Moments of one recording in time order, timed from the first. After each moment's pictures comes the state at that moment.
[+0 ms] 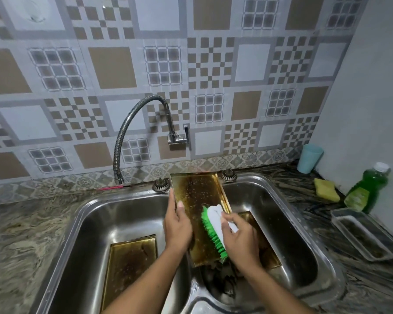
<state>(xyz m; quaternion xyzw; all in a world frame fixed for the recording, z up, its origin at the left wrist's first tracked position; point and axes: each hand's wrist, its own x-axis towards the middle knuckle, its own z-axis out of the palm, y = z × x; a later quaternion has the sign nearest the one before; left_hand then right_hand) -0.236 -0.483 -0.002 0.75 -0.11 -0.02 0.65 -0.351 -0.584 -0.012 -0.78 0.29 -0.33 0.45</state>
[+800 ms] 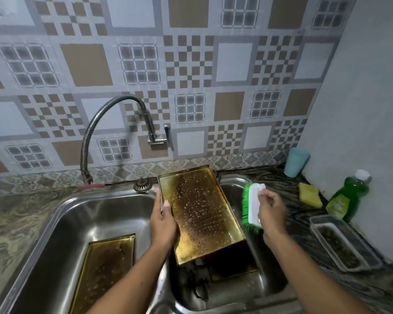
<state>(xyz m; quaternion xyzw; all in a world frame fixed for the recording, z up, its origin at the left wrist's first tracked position) -0.250 -0.533 -0.008 0.73 -0.07 -0.05 0.68 -0.375 -0.755 0.020 -0.59 0.44 -0.35 0.59</state>
